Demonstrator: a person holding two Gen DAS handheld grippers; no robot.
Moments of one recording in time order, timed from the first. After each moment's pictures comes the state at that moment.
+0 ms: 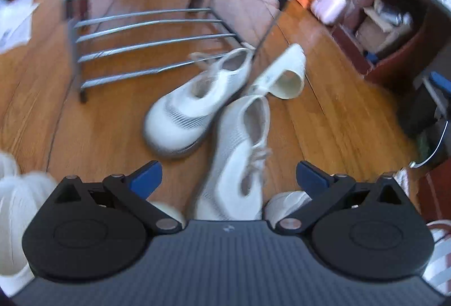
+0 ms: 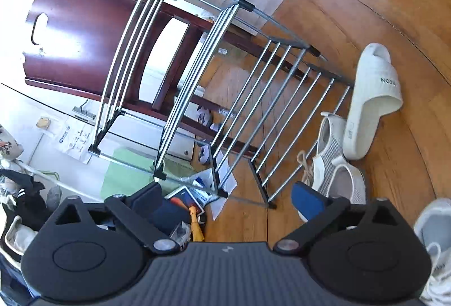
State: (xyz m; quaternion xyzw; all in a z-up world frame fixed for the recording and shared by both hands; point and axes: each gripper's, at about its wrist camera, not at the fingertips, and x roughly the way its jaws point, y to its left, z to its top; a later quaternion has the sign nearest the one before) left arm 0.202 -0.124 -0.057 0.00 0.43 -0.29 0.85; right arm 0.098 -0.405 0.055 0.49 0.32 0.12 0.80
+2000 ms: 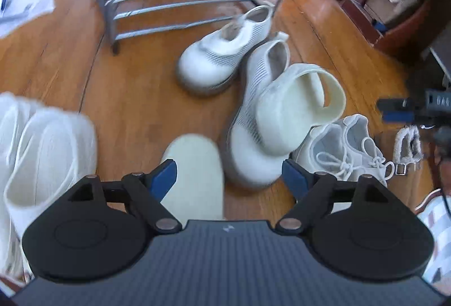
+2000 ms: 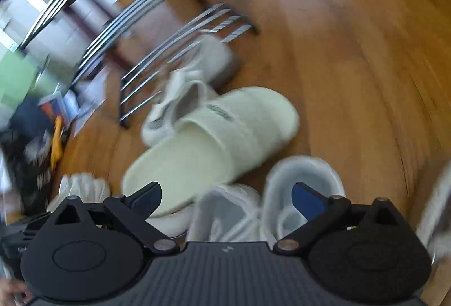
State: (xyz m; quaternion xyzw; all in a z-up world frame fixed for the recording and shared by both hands) left arm 0.127 -0.013 -0.100 -0.03 0.50 -0.24 0.83; right arm 0.099 -0.354 -0.046 0.18 0.48 0.06 0.85
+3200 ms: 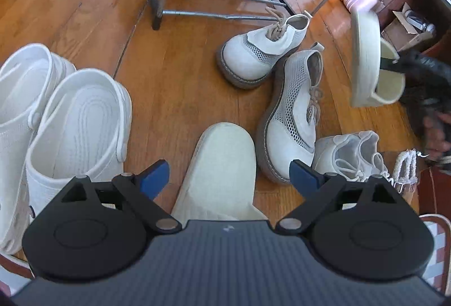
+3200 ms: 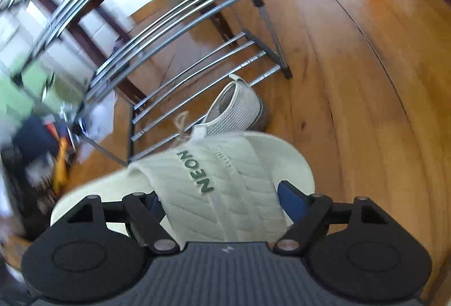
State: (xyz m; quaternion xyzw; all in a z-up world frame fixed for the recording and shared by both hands) left arm 0.134 0.031 -0.112 -0.09 0.51 -0.23 0.82; right arm 0.160 -0.350 -0.047 0.31 0.47 0.00 0.82
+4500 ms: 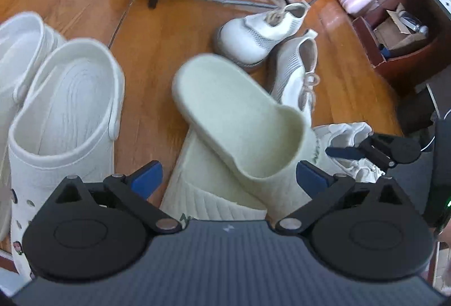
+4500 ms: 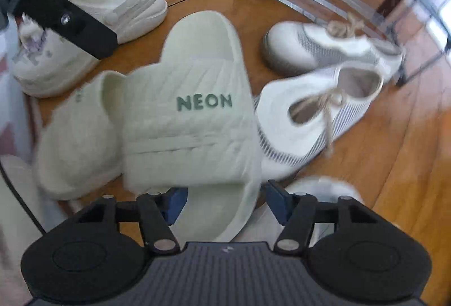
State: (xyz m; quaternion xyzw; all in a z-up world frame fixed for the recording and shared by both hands) left arm 0.141 0.051 -0.147 -0.16 0.55 -0.26 0.78; right arm 0.088 -0.156 -0.121 -0.25 0.54 0.18 0.78
